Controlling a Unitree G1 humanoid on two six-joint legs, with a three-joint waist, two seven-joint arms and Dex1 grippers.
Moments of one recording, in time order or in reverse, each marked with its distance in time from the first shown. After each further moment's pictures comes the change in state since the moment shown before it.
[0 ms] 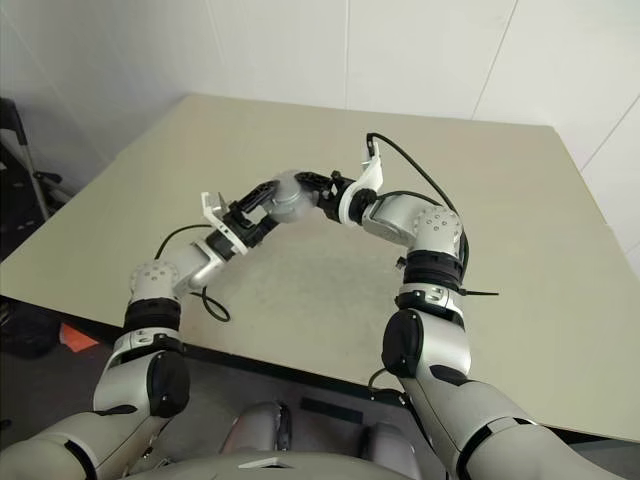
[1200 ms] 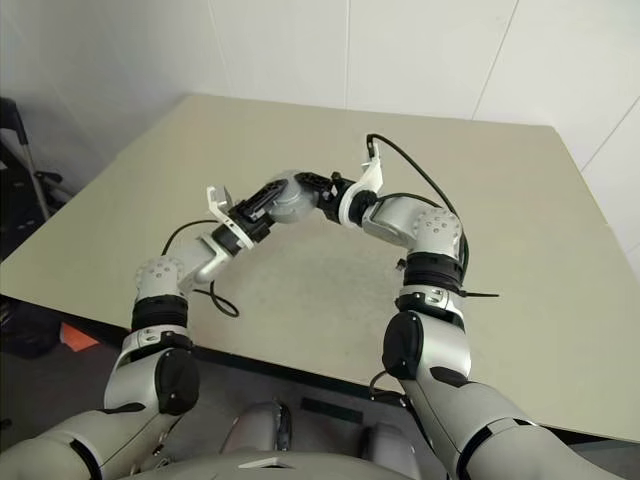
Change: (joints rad) left arm -0.019 -0.057 0.032 -0.060 -0.020 0.029 0.078; right arm 0.011 -0.003 0.012 -0.004 0.003 -0.009 0.026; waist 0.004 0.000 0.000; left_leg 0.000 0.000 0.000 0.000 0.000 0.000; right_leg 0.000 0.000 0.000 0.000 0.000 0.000
